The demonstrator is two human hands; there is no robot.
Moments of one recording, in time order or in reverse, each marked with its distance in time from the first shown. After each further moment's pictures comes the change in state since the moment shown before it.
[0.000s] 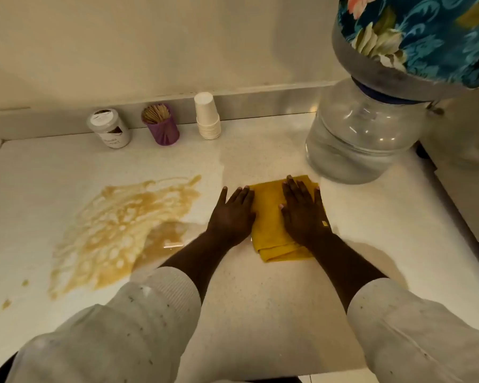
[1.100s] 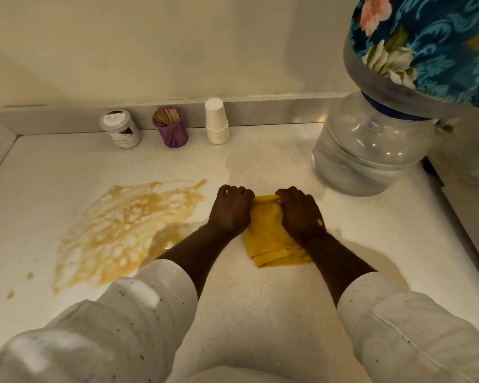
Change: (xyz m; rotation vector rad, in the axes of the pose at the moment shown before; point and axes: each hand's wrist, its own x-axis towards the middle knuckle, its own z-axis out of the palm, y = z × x) left_hand 0.012 -0.008 -0.029 -0.102 0.203 -0.094; right_hand 0.021 -0.018 -0.017 0.096 0.138 -0.119
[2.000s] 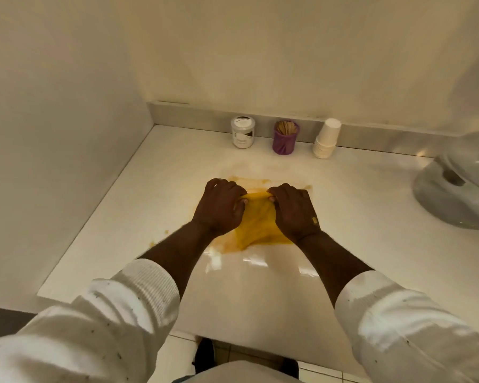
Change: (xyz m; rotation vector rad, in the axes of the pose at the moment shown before) left_hand -0.215 -0.235 -0.121 -0.053 0.409 -0.068; right_hand 0.019 -0.299 0.065 0.036 0.273 -0.442
